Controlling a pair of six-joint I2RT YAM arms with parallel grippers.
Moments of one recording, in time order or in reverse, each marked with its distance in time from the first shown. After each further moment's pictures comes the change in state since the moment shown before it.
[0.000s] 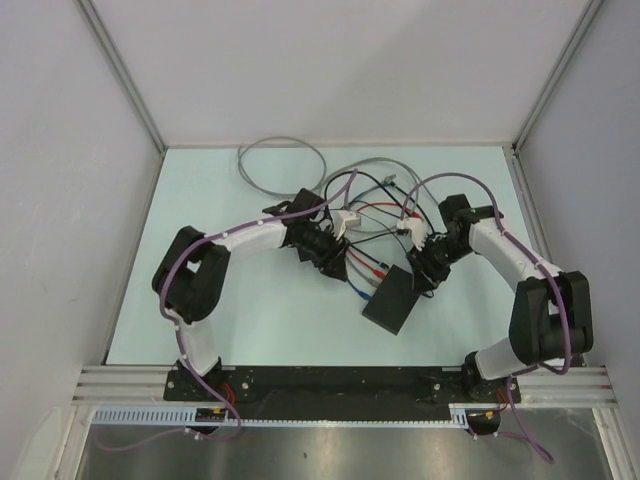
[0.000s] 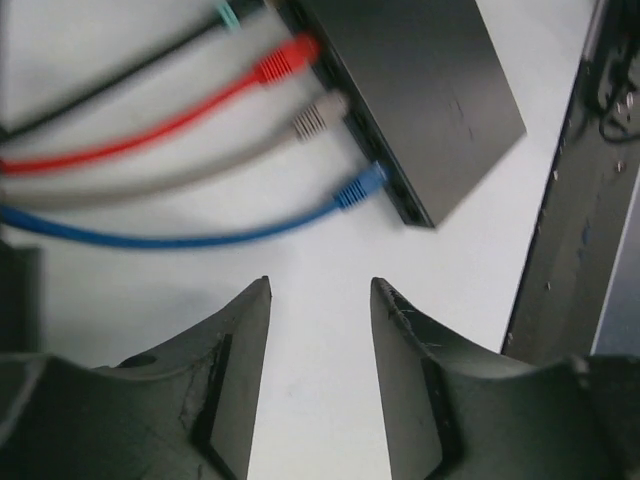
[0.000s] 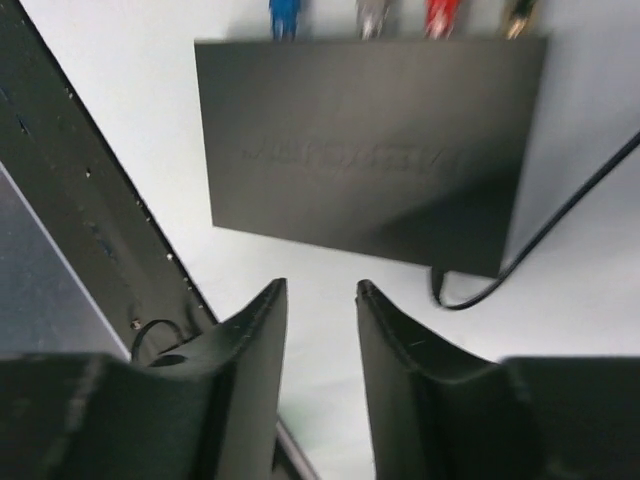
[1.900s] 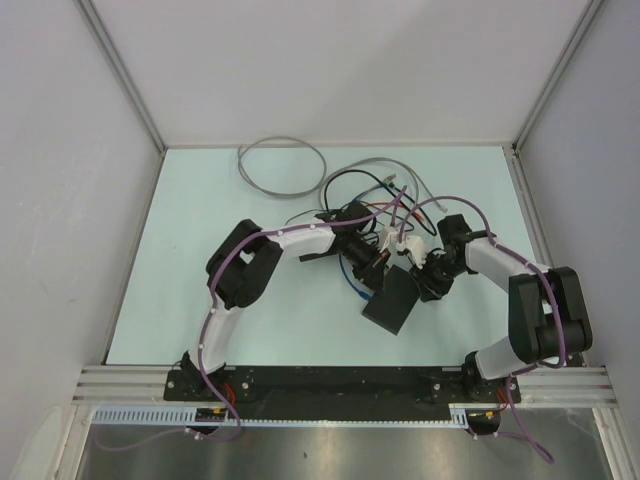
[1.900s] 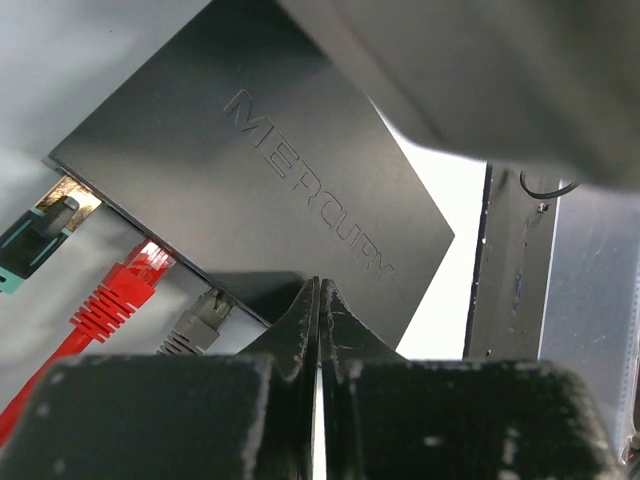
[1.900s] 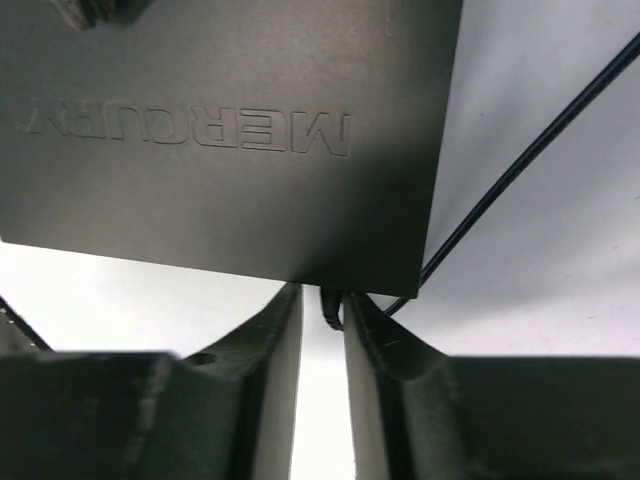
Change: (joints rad) left arm -0.193 0.305 0.266 0.003 0.135 -0.113; right arm -0.005 0.001 -0.255 0.324 0.180 -0.054
